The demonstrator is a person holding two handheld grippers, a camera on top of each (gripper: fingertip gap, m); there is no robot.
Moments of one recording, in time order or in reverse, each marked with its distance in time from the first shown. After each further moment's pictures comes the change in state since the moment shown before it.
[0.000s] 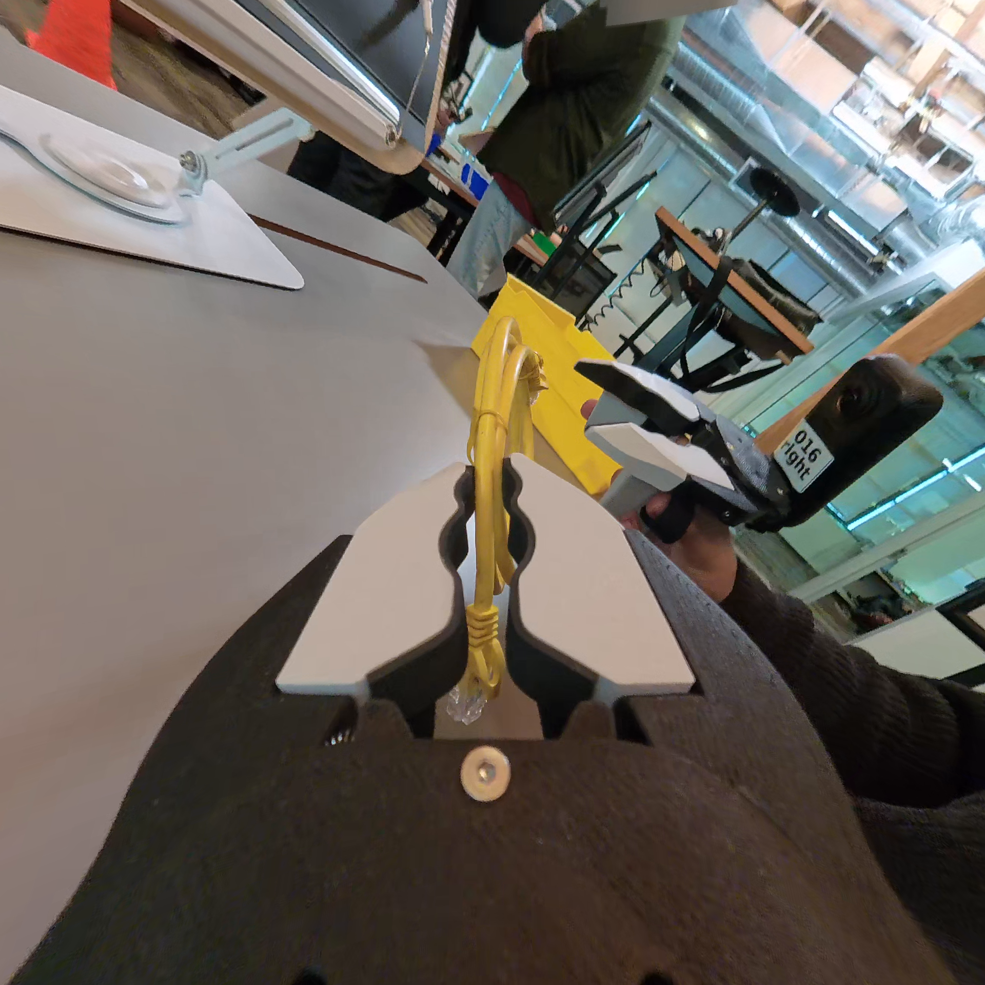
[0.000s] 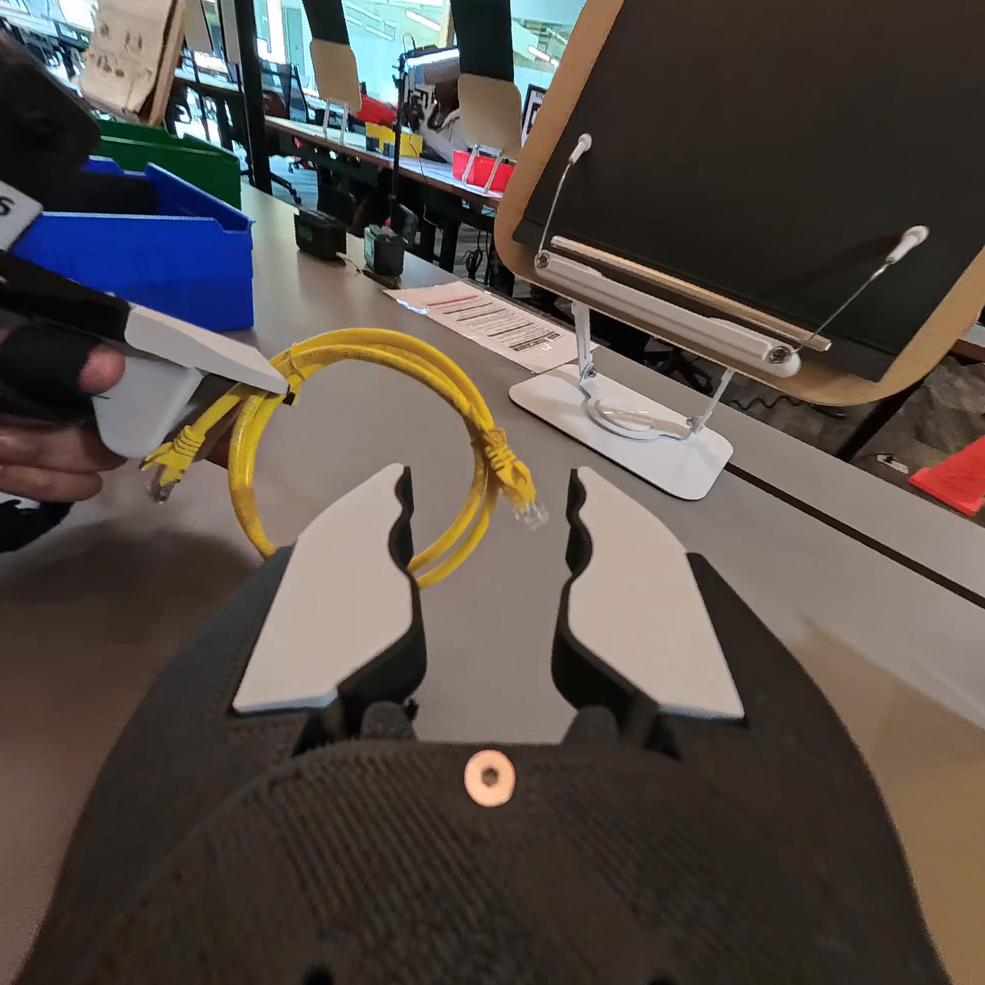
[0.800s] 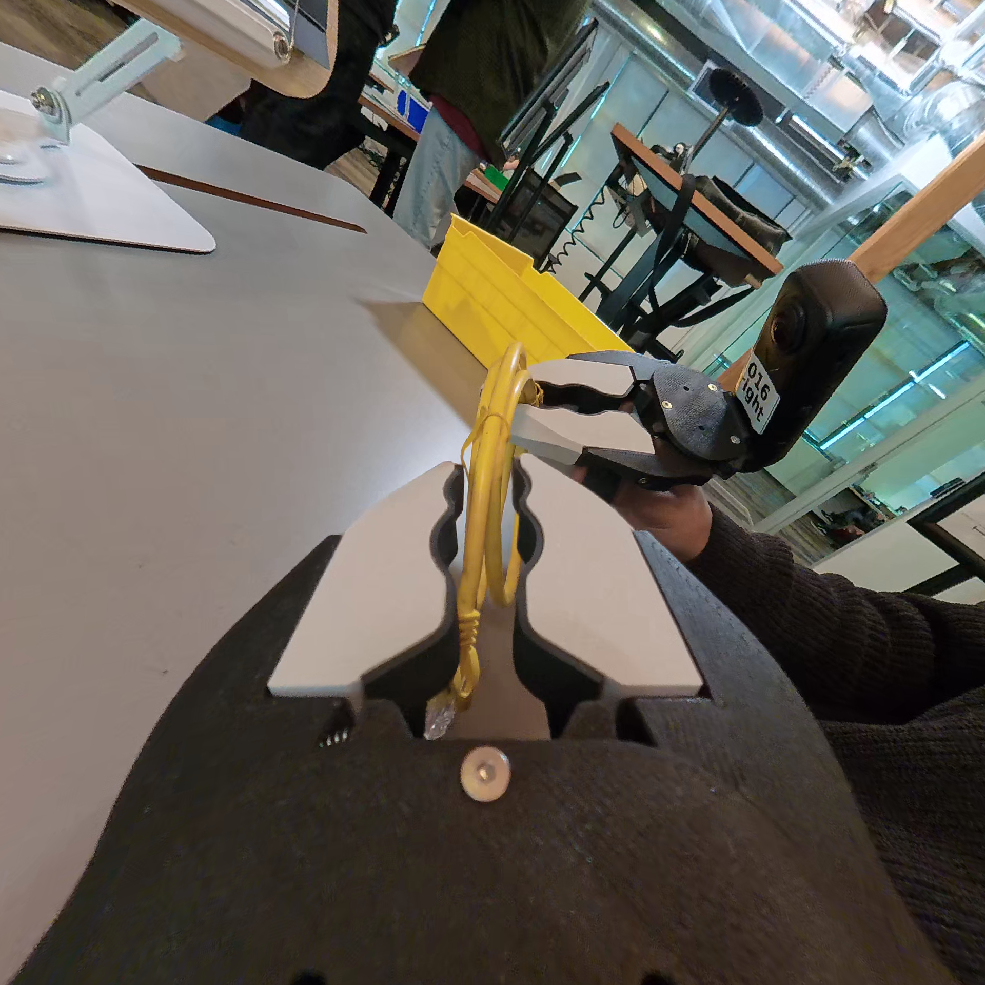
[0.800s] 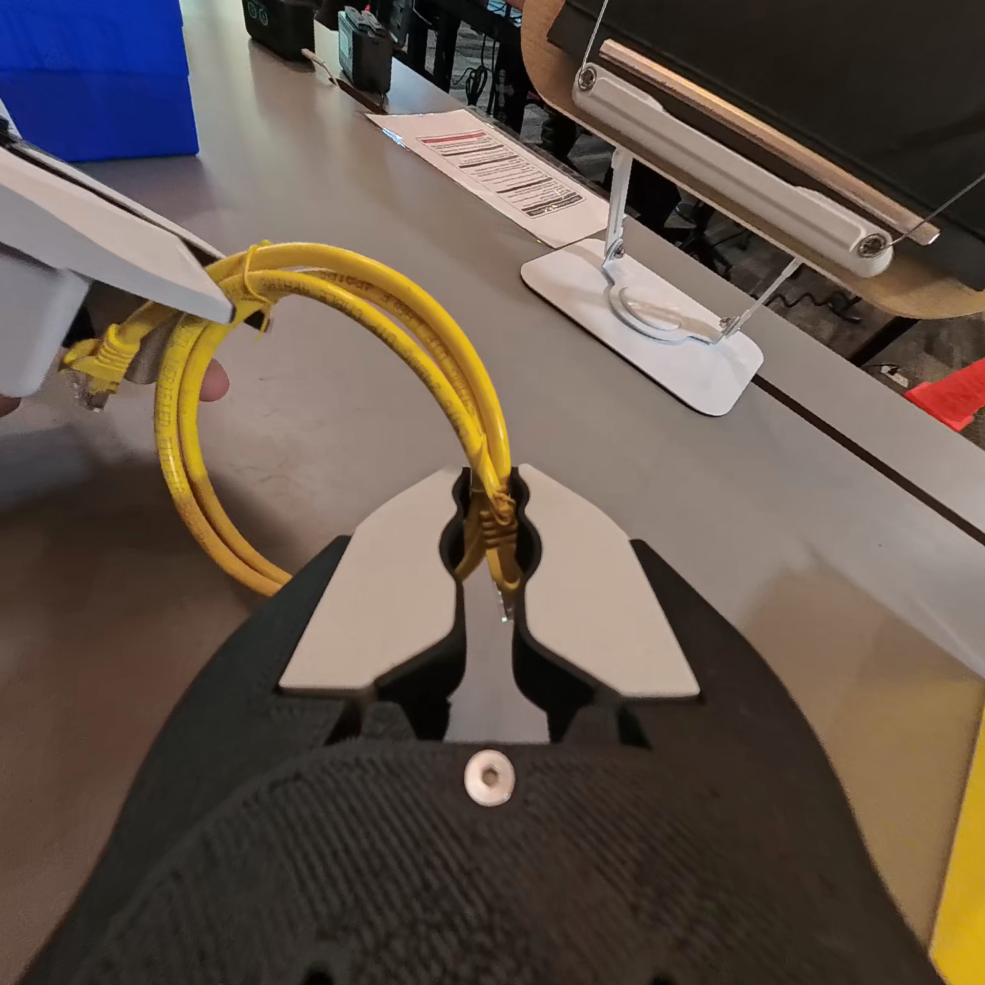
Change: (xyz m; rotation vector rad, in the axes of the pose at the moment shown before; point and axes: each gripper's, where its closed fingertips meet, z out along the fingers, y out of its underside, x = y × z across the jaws) left arm 0.020 0.019 0.011 -0.099 0.094 0.071; right arm -0.008 0.041 0.009 -0.265 -0.001 -0.066
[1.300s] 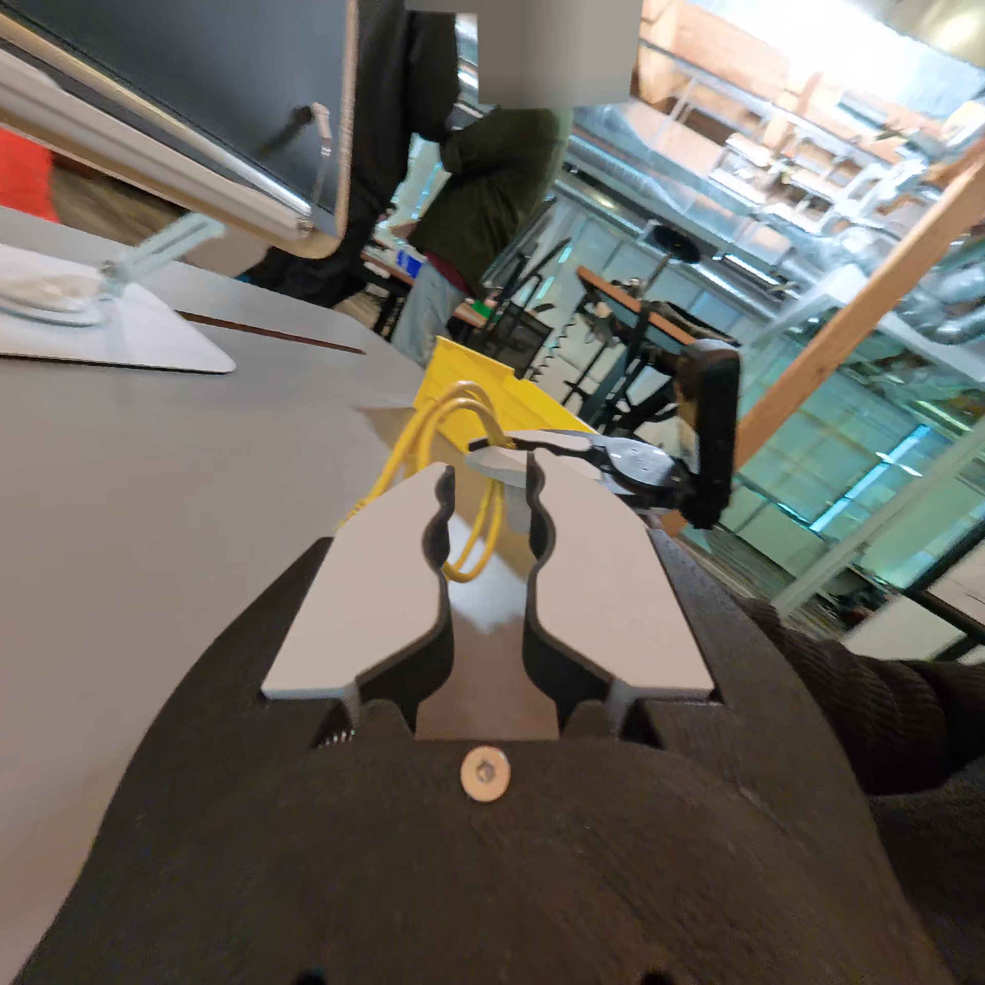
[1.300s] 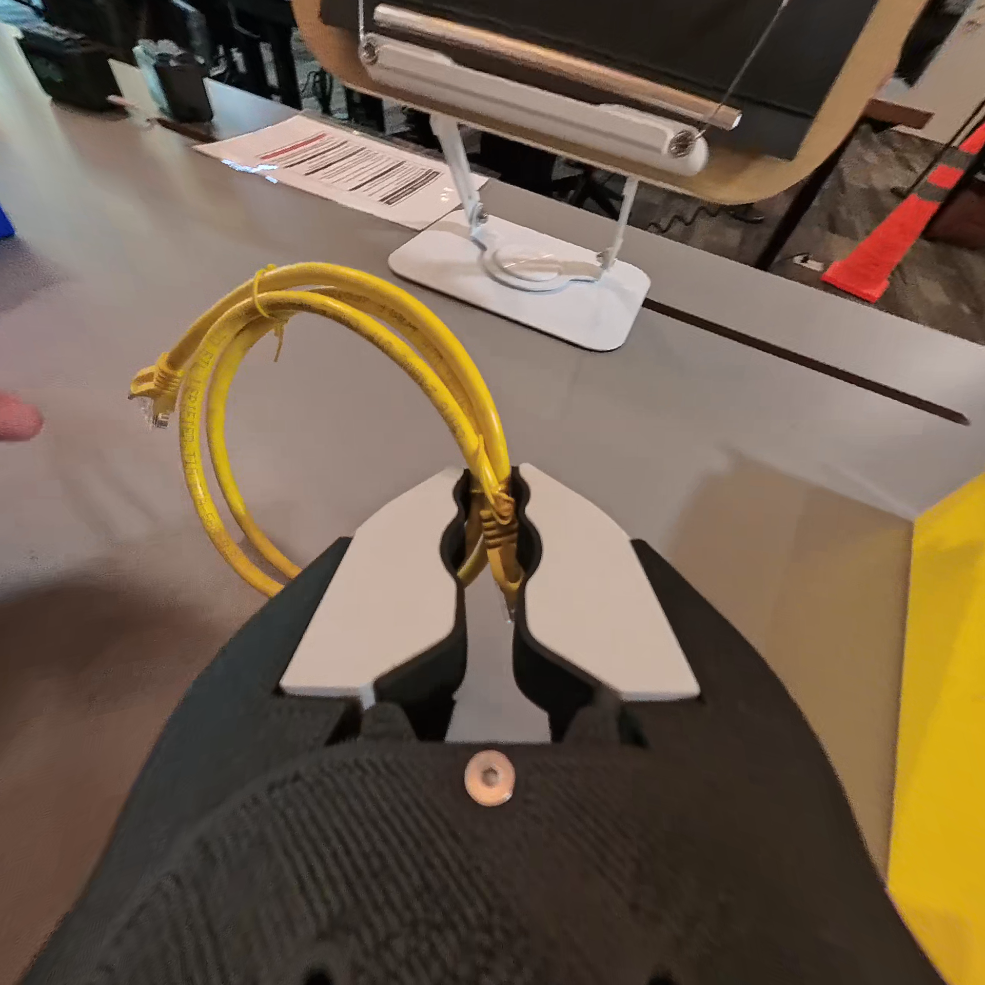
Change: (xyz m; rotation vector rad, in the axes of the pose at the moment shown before) left arm 0.013 -0.028 -0.009 0.233 0.034 0.034; right arm 0.049 0.013 -0.009 -0.023 0.196 0.223
